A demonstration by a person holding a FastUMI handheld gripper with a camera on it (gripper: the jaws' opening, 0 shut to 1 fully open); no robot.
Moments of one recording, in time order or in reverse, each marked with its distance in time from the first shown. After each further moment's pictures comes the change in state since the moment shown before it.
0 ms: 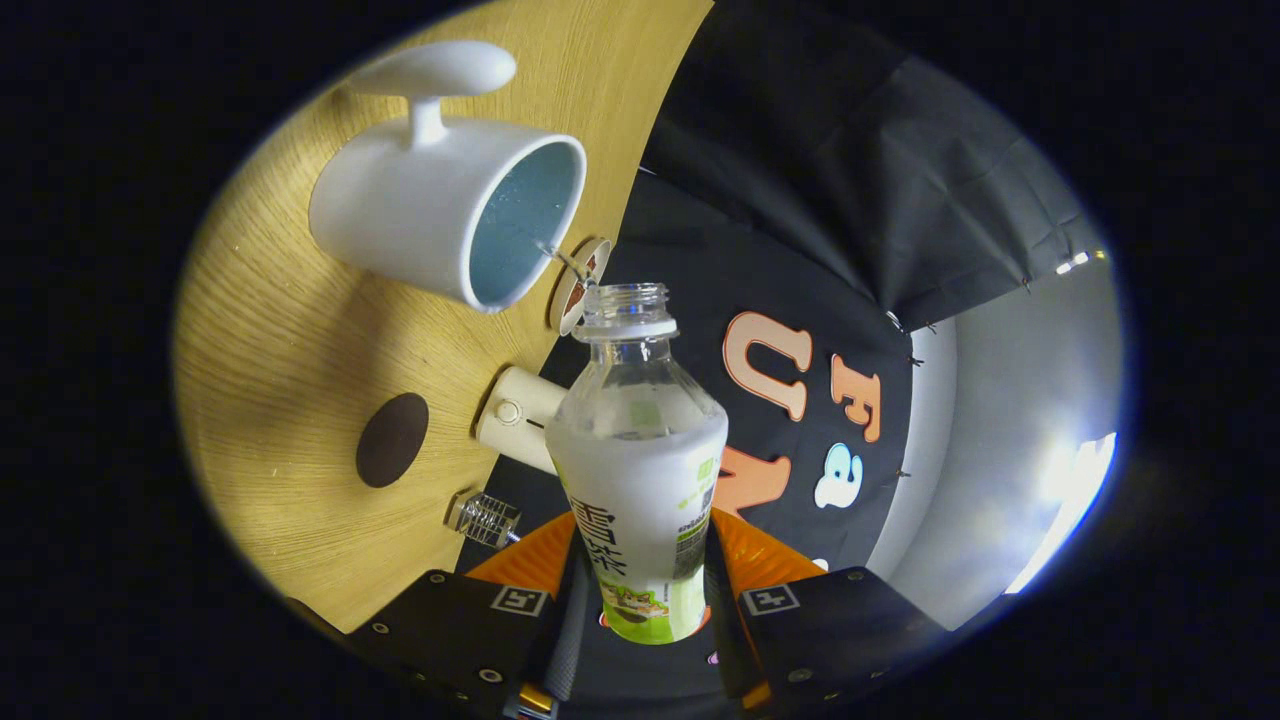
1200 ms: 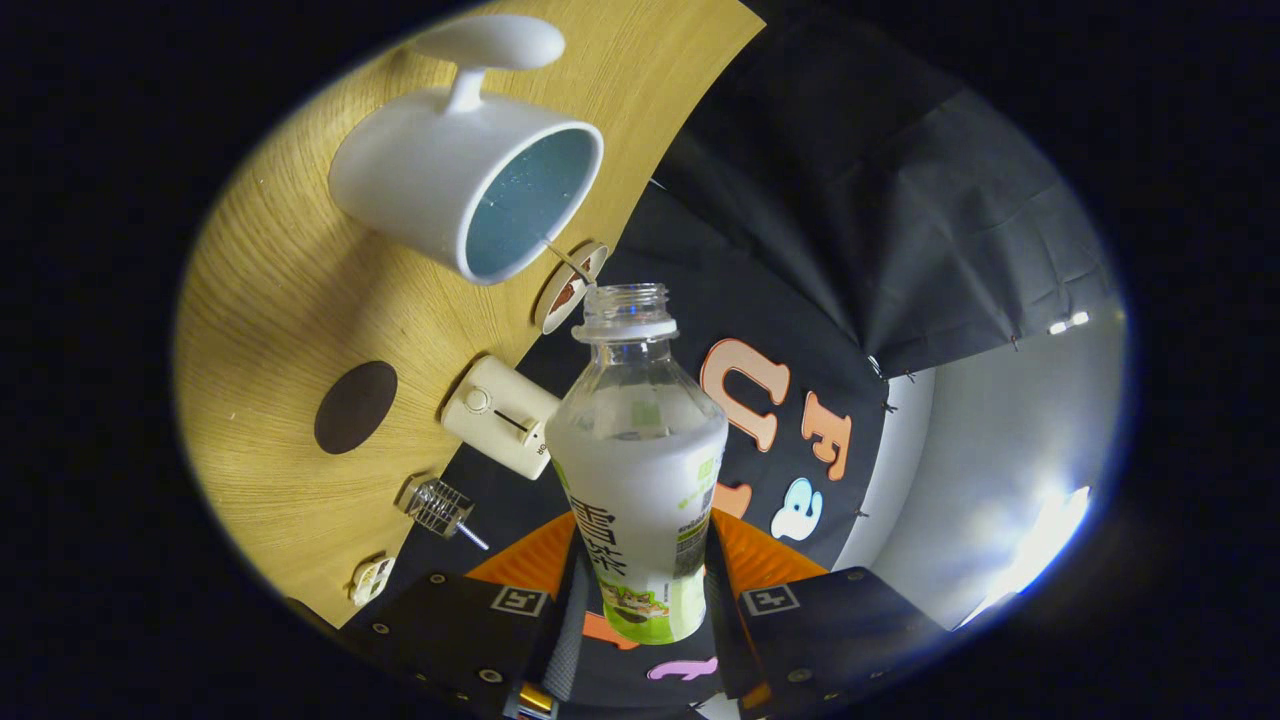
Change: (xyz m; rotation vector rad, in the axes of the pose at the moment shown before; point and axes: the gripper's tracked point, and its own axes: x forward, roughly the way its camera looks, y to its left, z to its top) arm 0.007 -0.019 0.002 -0.146 -0.052 -0.066
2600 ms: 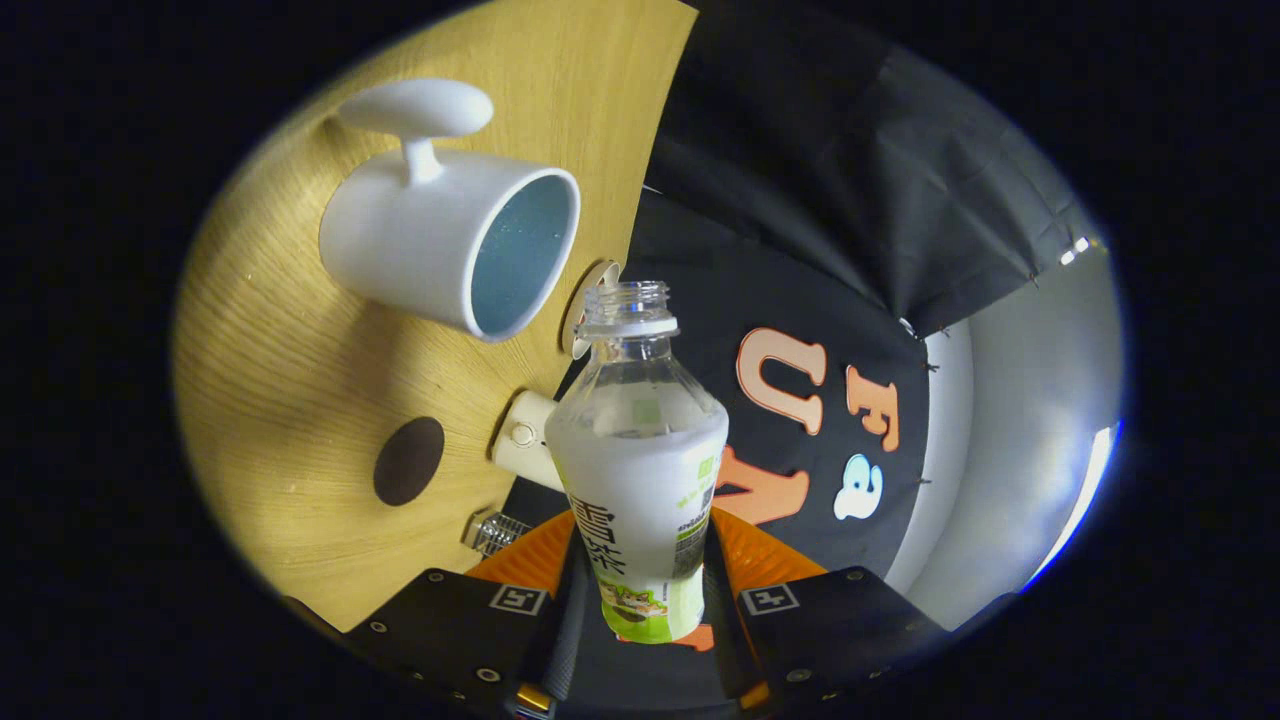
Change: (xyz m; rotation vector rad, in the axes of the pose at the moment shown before) arm -0.005 0.025 0.012 0.252 -0.005 0.140
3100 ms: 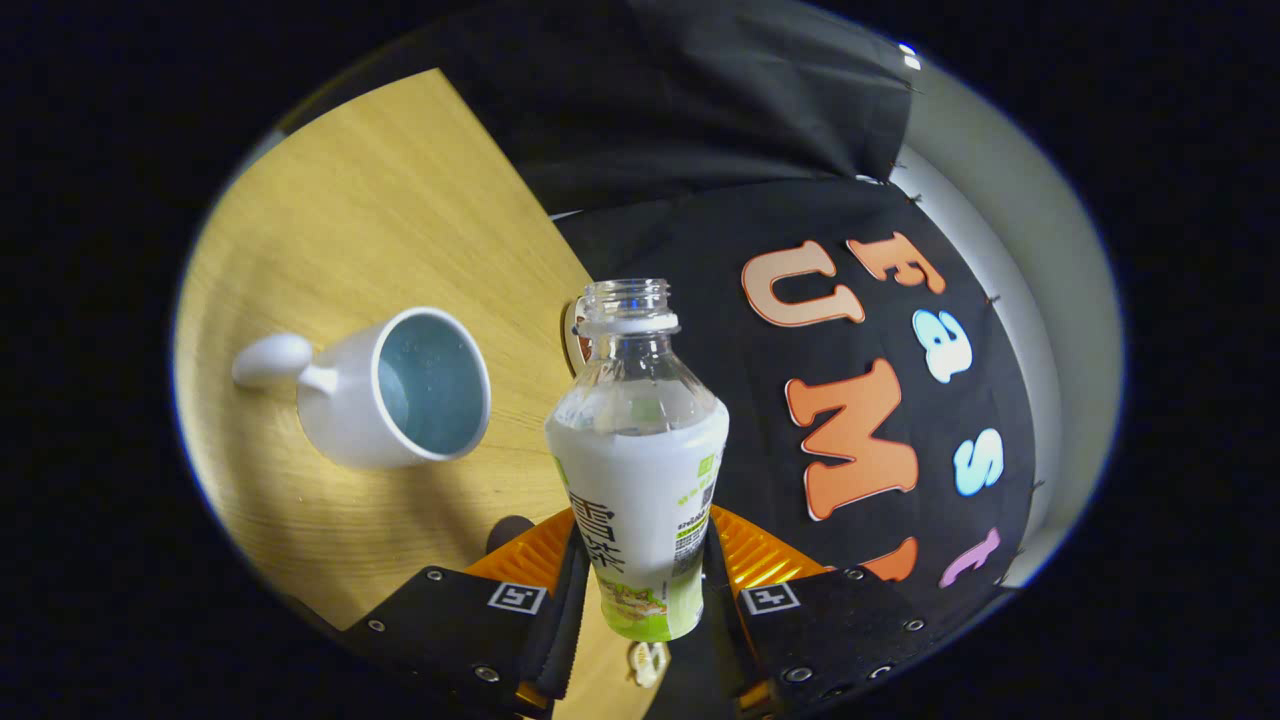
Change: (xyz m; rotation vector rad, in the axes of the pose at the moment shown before) arm -0.002 0.009 0.007 0.690 0.013 0.168
